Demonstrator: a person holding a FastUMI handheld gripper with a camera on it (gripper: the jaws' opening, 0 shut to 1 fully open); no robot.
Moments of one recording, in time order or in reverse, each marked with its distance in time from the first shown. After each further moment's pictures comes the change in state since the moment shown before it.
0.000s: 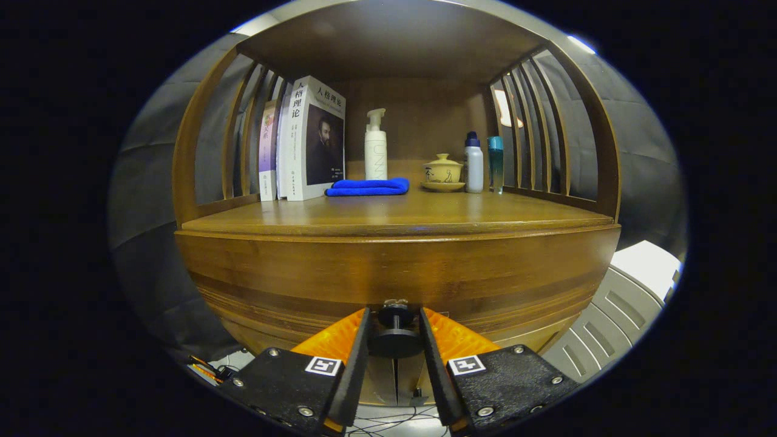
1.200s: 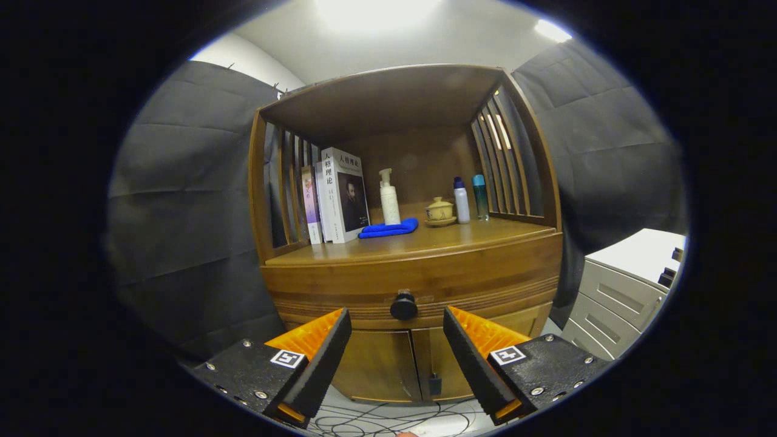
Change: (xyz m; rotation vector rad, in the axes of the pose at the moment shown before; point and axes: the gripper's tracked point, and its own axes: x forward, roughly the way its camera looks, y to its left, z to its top) arm -0.135 -0.003 0.038 0.115 -0.171 0.121
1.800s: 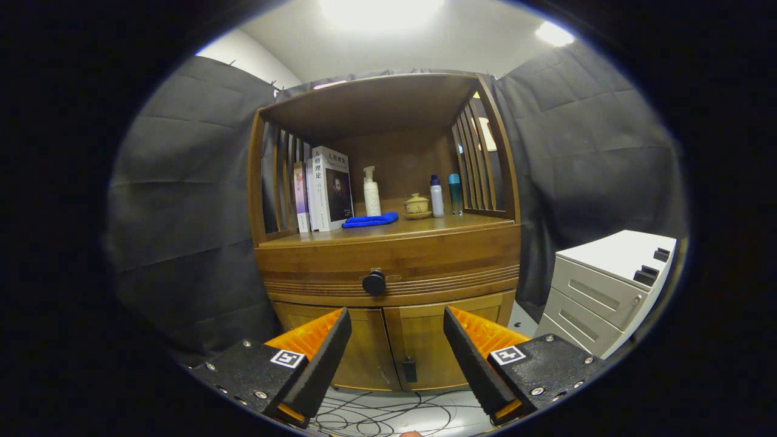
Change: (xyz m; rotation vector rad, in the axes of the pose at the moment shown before) arm -0.073 -0.033 -0.012 -0.016 0.008 -0.054
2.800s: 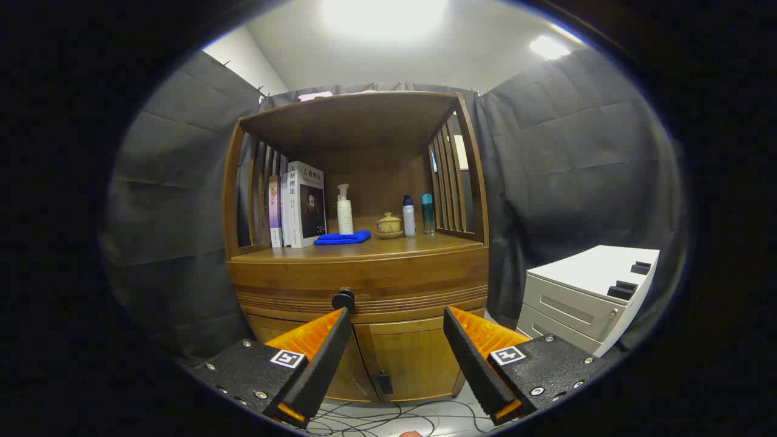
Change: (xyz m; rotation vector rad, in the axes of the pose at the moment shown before) arm -0.005 -0.034 0.024 -0.022 -0.076 -0.128
